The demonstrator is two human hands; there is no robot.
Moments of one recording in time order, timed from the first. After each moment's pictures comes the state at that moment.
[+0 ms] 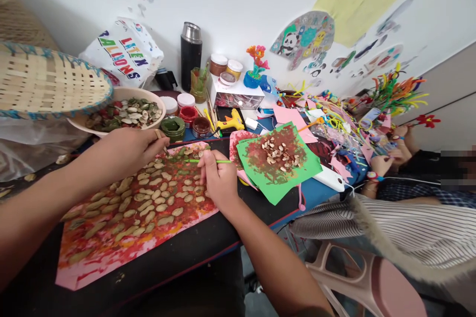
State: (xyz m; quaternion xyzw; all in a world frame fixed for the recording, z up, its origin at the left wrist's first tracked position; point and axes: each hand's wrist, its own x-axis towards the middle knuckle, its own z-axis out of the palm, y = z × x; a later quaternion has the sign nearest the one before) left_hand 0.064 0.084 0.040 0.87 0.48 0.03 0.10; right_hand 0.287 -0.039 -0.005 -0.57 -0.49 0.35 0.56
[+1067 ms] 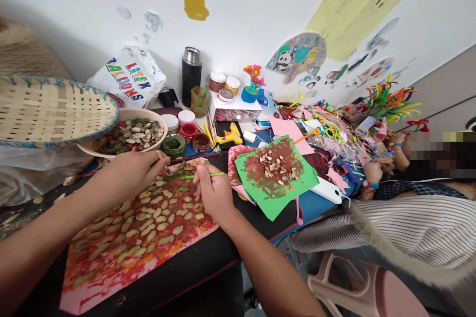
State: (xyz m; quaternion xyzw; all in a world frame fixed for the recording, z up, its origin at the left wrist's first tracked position) left_hand 0.059 0.082 0.033 0.87 0.46 0.07 0.14; right_hand 0.283 -0.028 0.002 -0.56 -0.49 0.40 0.53
